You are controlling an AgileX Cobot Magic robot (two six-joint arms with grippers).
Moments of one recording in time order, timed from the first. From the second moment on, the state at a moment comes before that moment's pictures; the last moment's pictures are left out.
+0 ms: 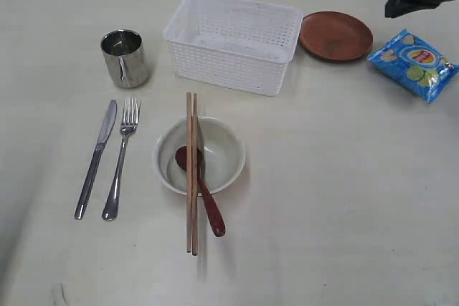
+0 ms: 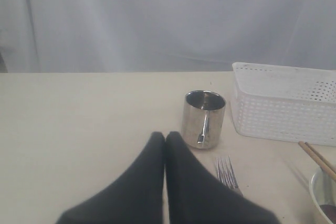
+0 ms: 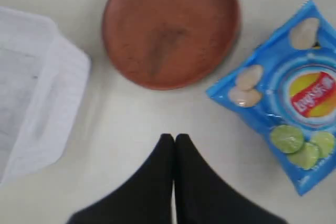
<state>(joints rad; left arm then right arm) -0.16 0.00 0.00 -0.03 0.22 -0.04 0.04 1.76 -1.34 0.15 0.77 0.00</state>
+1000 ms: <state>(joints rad) -0.16 0.00 0.00 -0.03 0.22 -0.04 -0.52 2.16 -1.36 0.75 0.89 -0.32</state>
